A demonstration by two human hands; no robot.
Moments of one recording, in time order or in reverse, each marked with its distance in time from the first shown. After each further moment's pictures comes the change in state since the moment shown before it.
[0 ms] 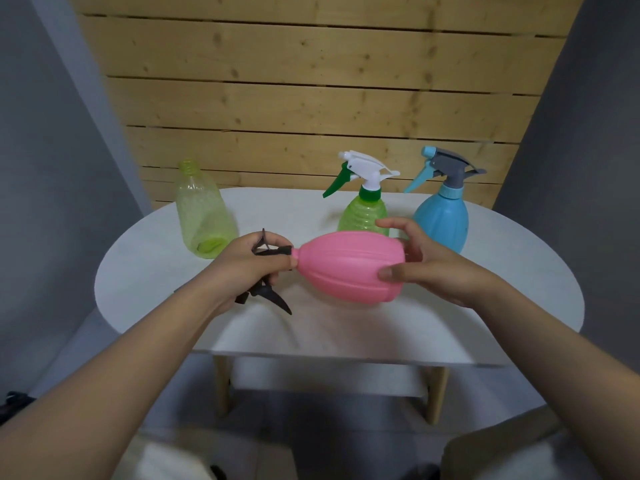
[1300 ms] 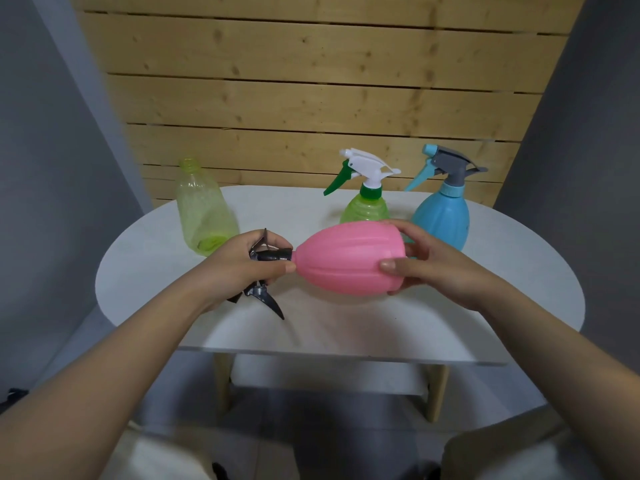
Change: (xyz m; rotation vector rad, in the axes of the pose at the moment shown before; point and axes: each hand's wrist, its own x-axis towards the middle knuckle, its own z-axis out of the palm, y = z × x) left_hand -0.007 0.001 -0.008 0.019 -0.119 0.078; right_hand -0.007 -0.004 0.003 -0.005 0.073 -0.006
